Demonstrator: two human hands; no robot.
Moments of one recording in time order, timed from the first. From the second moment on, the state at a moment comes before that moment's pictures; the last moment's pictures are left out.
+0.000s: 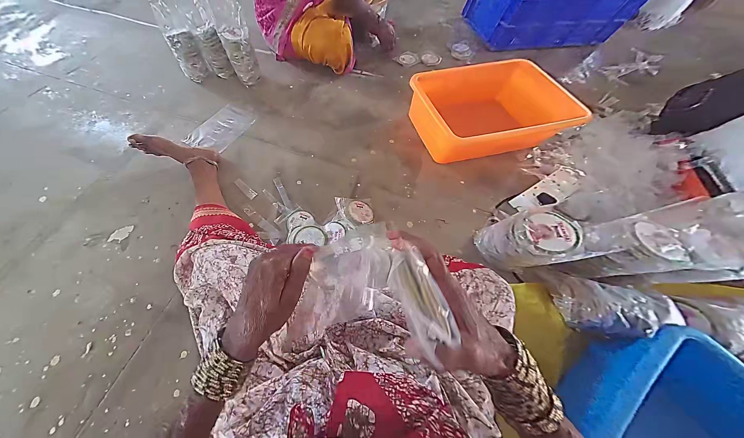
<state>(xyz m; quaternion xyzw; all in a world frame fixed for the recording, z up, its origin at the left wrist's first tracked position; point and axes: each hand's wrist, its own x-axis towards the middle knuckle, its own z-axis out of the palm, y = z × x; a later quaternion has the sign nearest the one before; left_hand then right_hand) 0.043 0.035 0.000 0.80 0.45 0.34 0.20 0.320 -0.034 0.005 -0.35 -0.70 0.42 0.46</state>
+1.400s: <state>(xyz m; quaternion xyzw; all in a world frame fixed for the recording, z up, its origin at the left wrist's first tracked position) 0.052 0.072 0.157 0.99 0.16 -0.01 0.04 0.265 -0.051 0.061 -0.49 -0.83 0.13 0.23</state>
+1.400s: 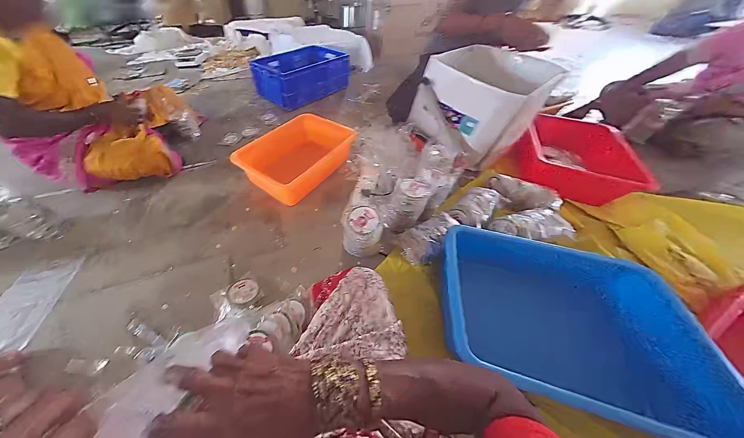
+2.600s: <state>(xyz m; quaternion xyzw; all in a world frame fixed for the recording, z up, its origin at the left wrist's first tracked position) 0.033 0.074 0.048 0.86 0.44 0.16 0.20 0.278 -0.056 0.032 -0.51 -0.81 0.25 0.17</state>
